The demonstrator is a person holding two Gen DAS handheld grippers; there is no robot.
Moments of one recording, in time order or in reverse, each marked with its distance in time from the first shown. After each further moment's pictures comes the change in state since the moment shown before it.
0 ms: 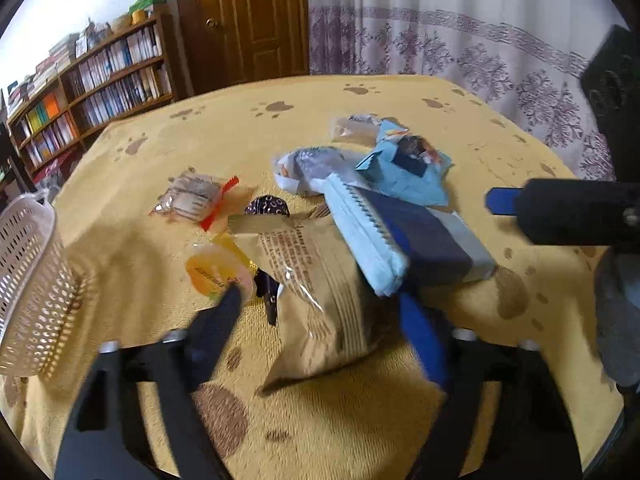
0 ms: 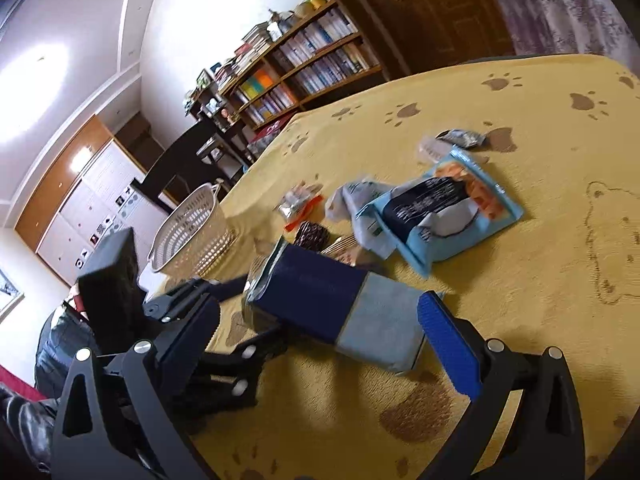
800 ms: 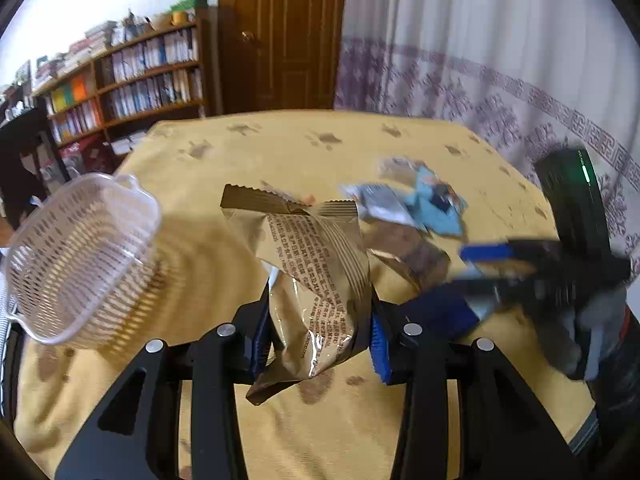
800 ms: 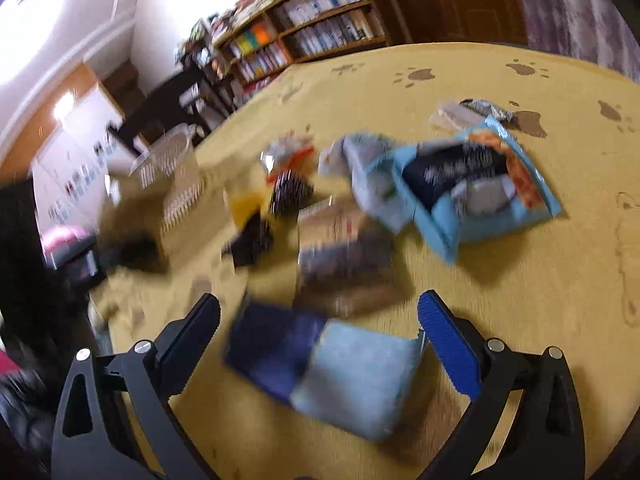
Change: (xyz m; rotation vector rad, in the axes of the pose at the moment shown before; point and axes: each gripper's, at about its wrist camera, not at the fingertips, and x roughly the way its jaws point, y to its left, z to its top) left arm -0.093 0.066 -0.012 -0.088 -0.135 0.032; right arm 0.049 0.024 -0.012 -0.152 0.161 -0.119
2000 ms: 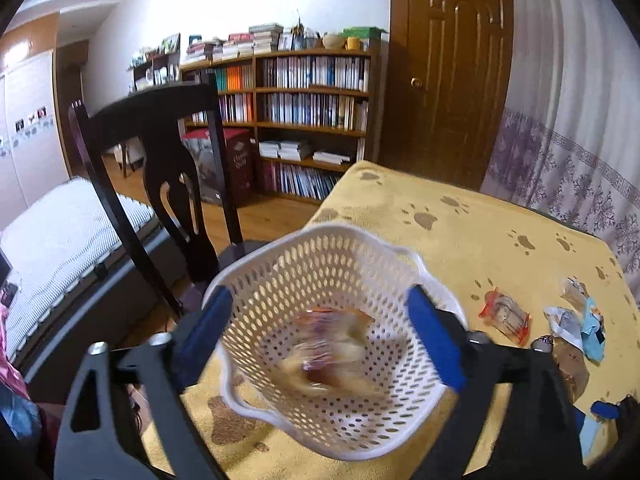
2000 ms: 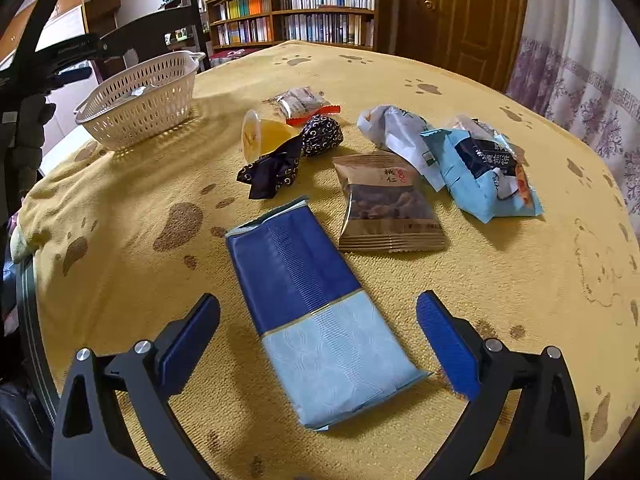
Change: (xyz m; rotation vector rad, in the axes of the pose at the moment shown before) left arm -0.032 0.173 0.027 -0.283 -0.135 0.441; right arm 0.020 0.071 -0.041 -0.208 0.003 -0.338
